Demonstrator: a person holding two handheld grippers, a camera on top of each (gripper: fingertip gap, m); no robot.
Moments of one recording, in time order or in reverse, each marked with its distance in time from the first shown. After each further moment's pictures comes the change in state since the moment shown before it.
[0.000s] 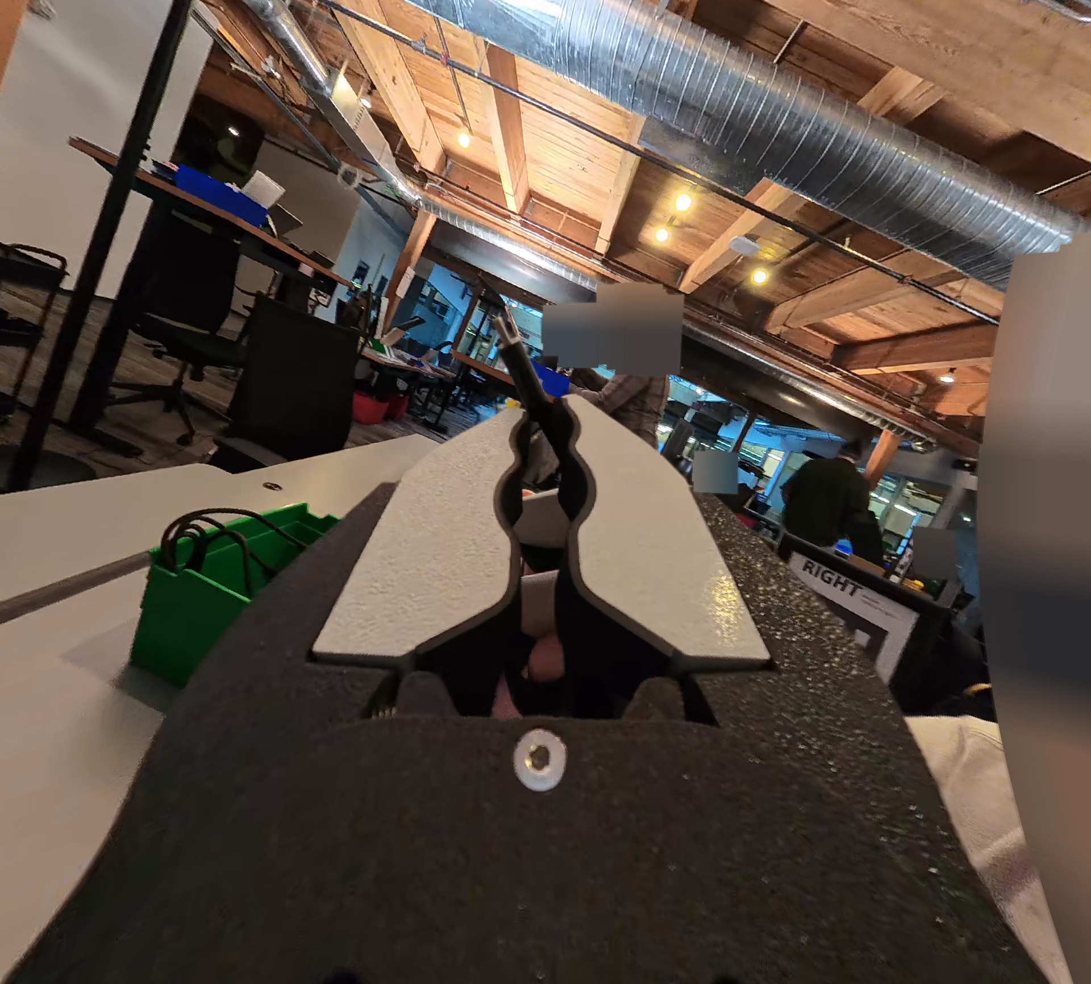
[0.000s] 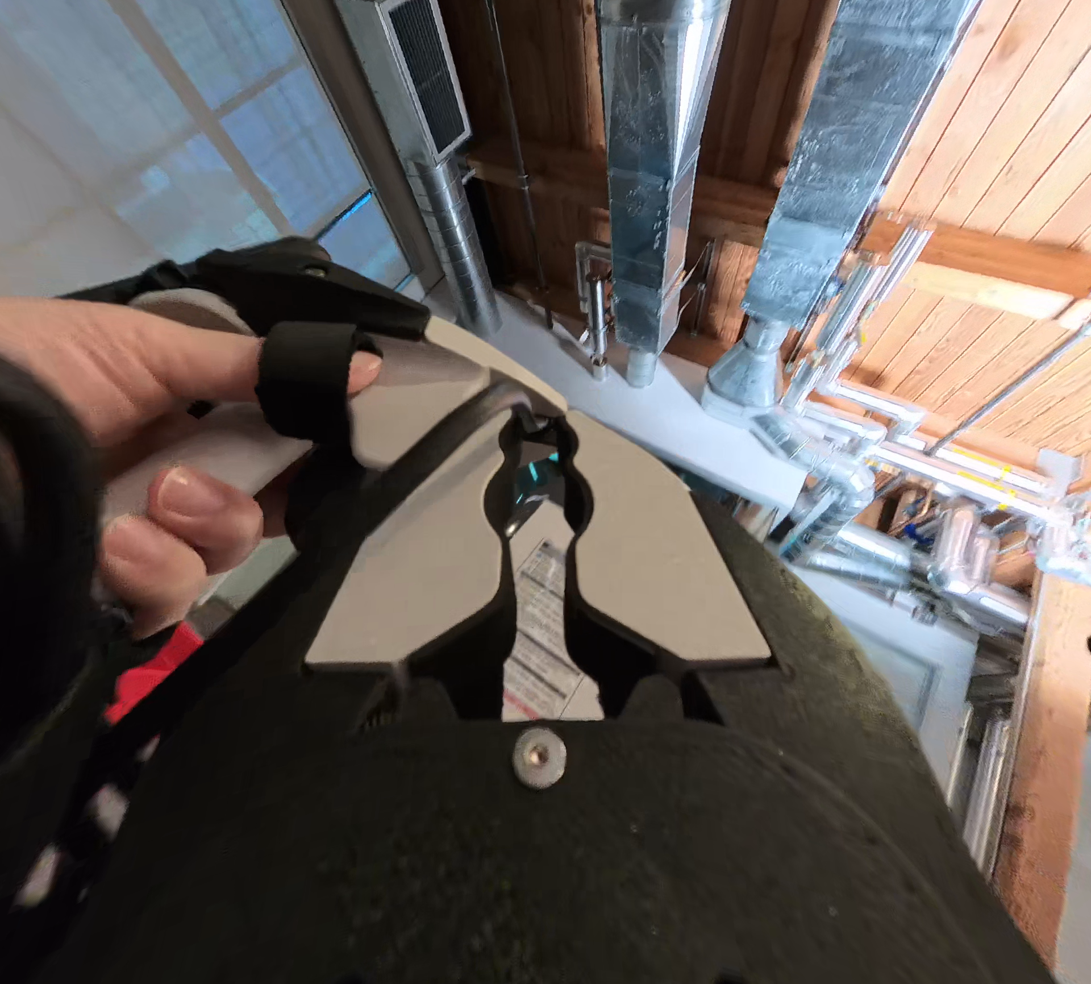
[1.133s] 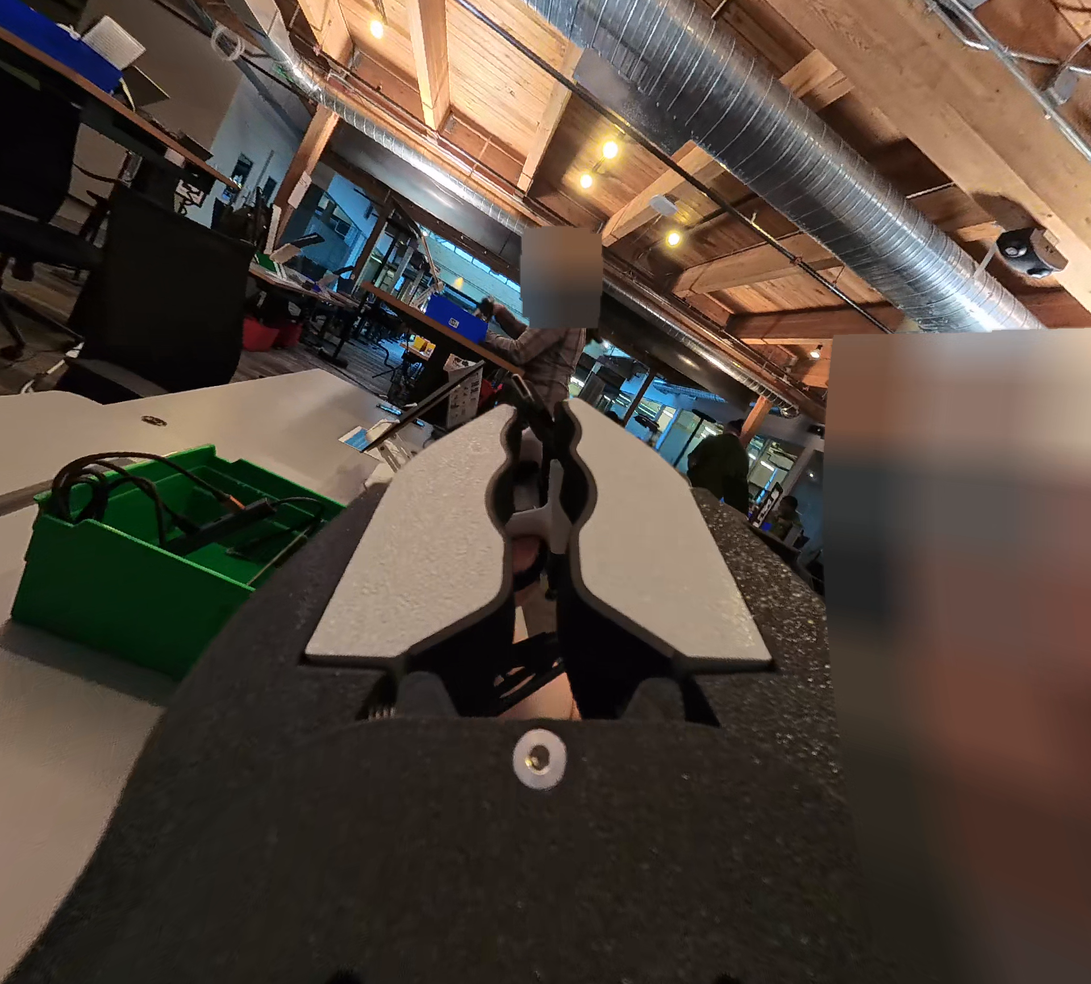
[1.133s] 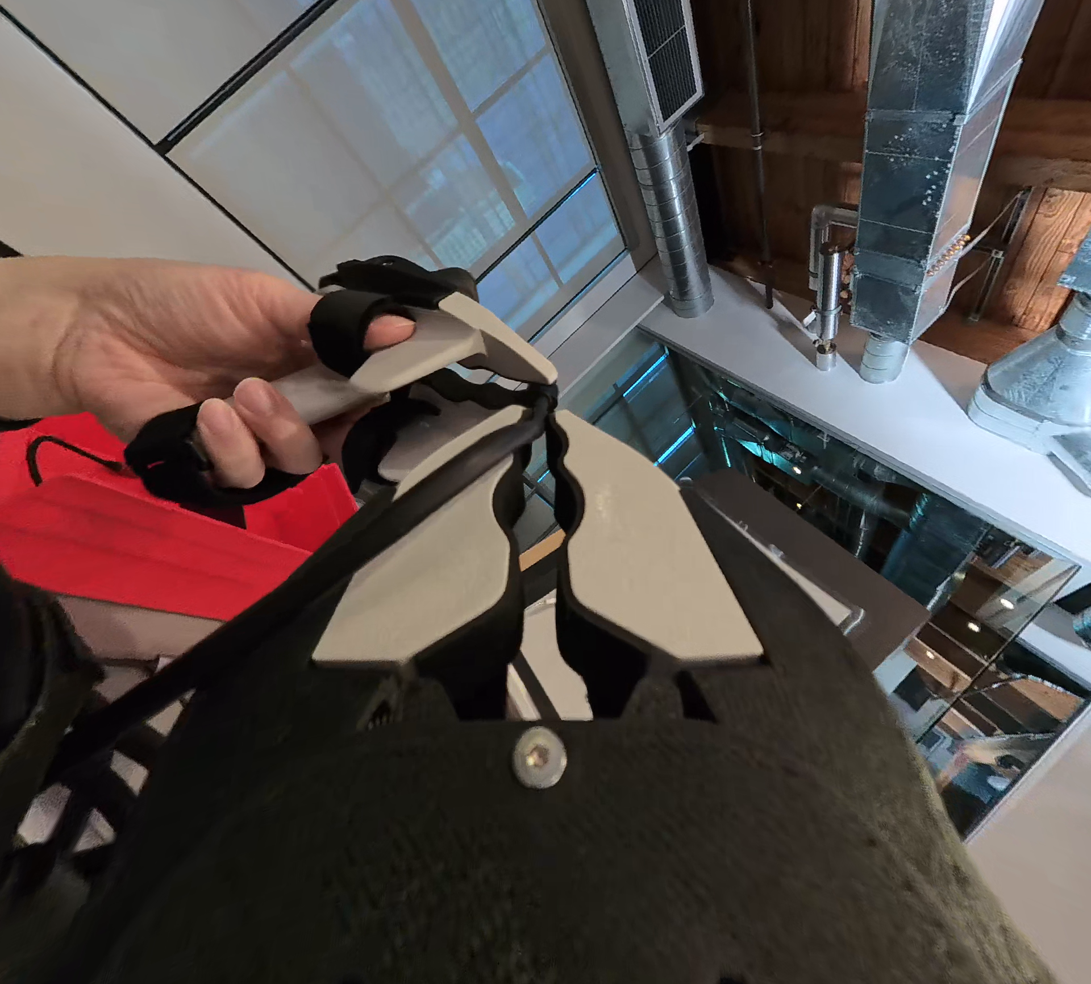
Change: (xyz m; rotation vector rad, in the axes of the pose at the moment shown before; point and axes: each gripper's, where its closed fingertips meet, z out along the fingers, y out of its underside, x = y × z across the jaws) left arm -0.007 -0.003 -0.012 -0.118 0.138 -0.160; right arm -0.003 0.015 0.000 -0.040 -0.423 0.128
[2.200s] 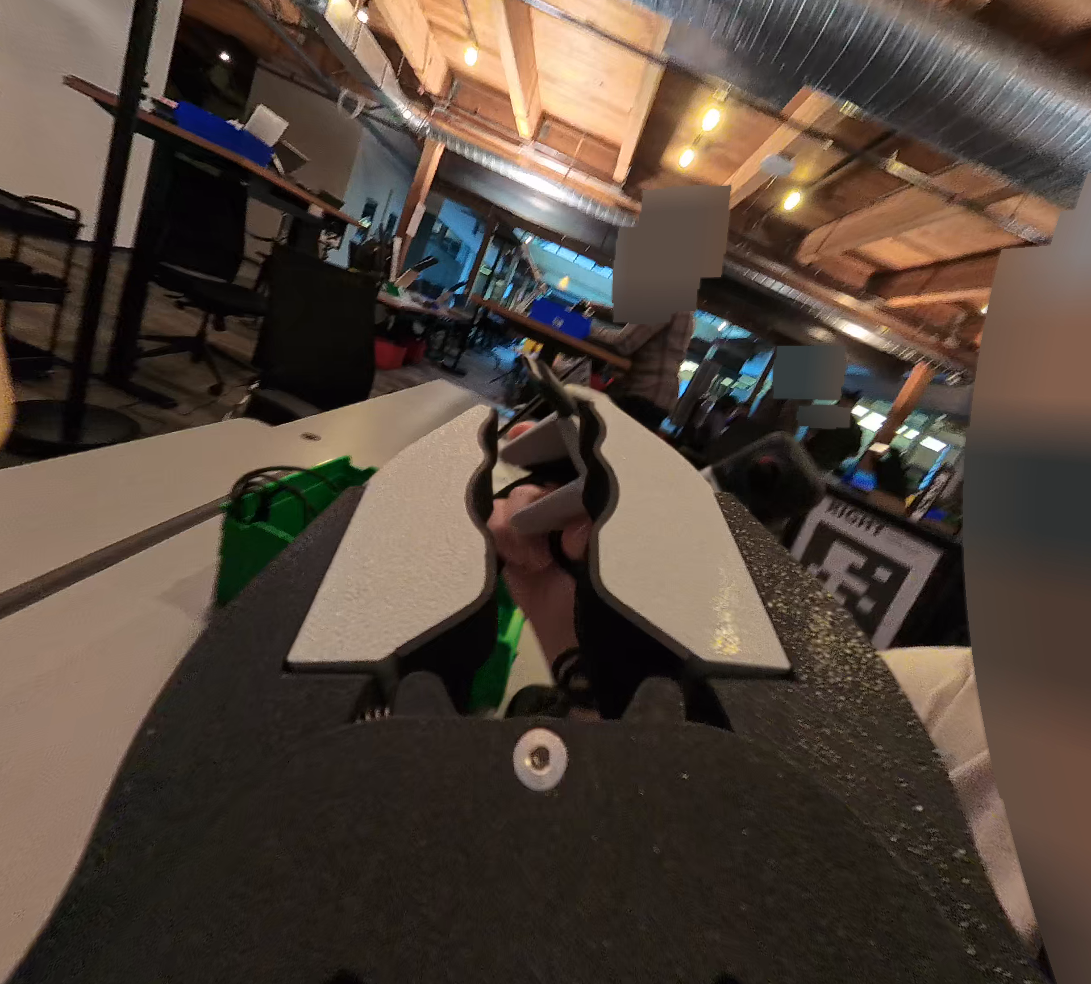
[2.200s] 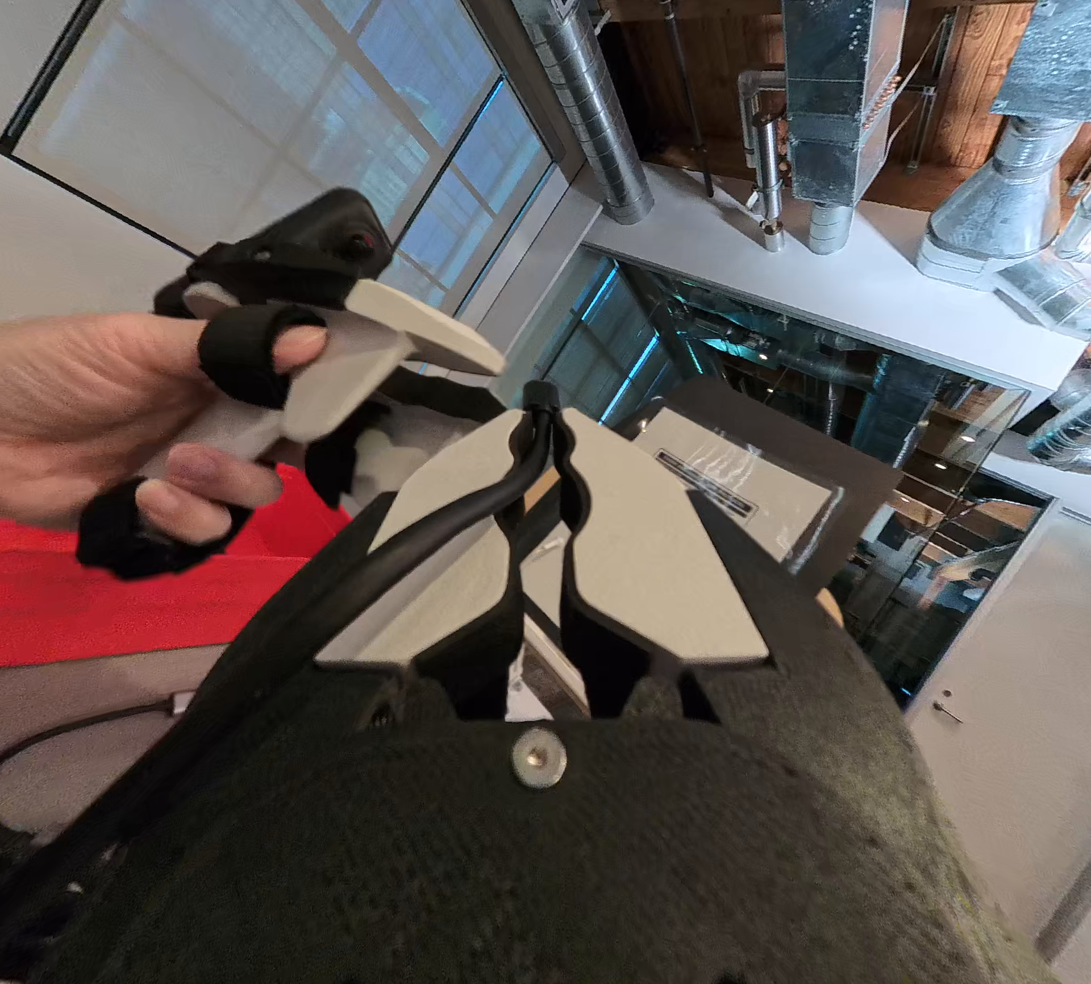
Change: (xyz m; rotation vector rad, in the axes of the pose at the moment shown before) left arm -0.014 -0.001 0.002 -0.008 -0.172 0.186; right arm 0.017 0.017 0.005 -0.137 0.163 0.152
